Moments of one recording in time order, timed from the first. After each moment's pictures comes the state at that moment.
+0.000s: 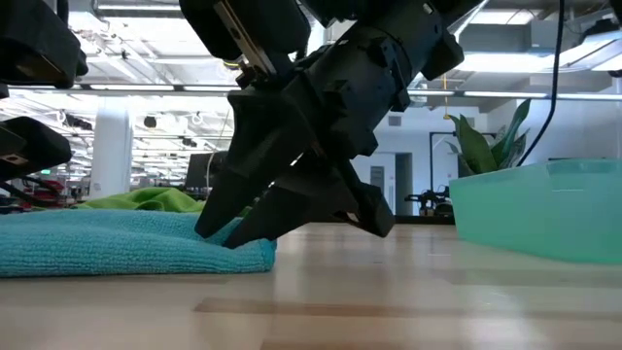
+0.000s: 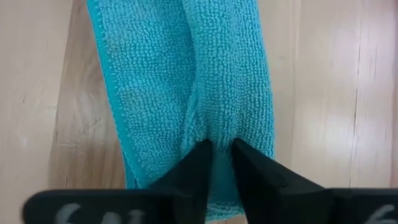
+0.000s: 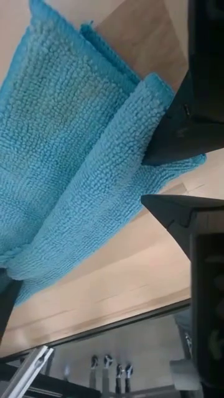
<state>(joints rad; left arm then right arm) -0.78 1.64 0.75 -0.29 -0.17 -0.89 0.35 2.20 1.42 -0.09 -0.11 1.03</state>
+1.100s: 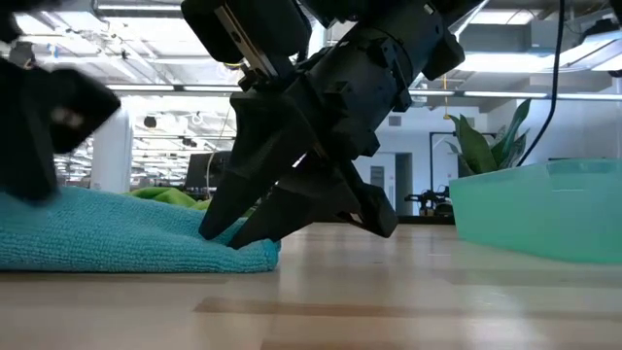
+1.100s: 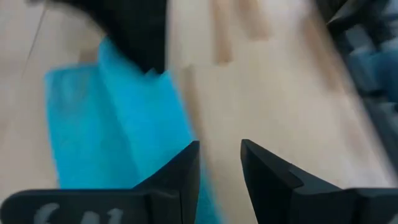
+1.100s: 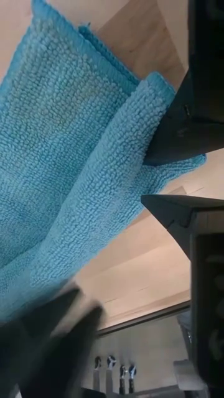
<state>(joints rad) -0.80 1.71 0.79 0.03 -0.45 -0.58 0.35 2.20 1.42 -0.09 -0.10 1.05</state>
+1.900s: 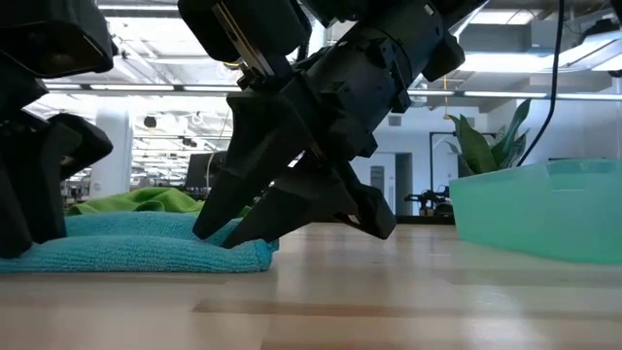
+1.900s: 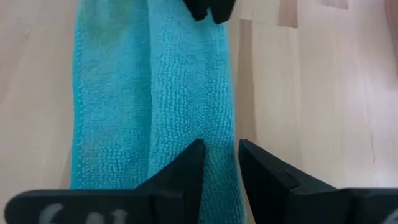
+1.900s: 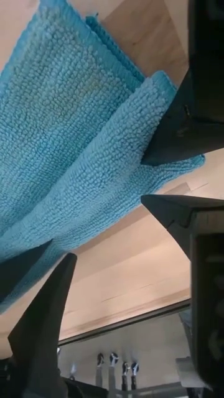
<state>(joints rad) -0.78 1.75 0.79 -0.11 -0.39 -0.81 0.36 2.20 1.42 -0.07 -0.10 1.06</state>
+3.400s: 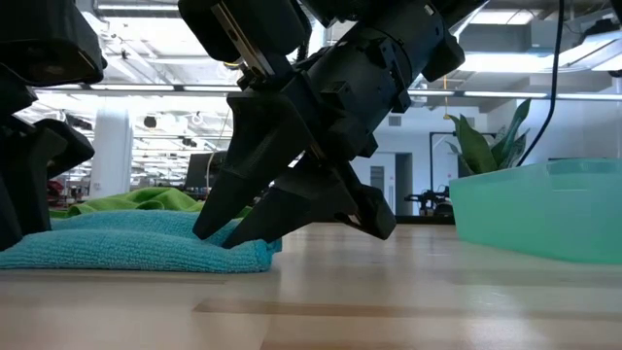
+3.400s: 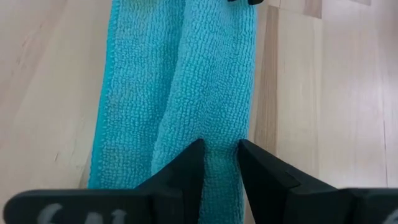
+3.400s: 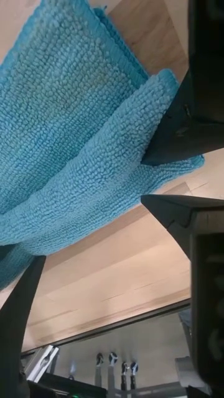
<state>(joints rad) -0.79 1.70 0.73 -0.16 -0.39 -0.94 0.36 2.20 1.42 -0.07 -0.10 1.06</state>
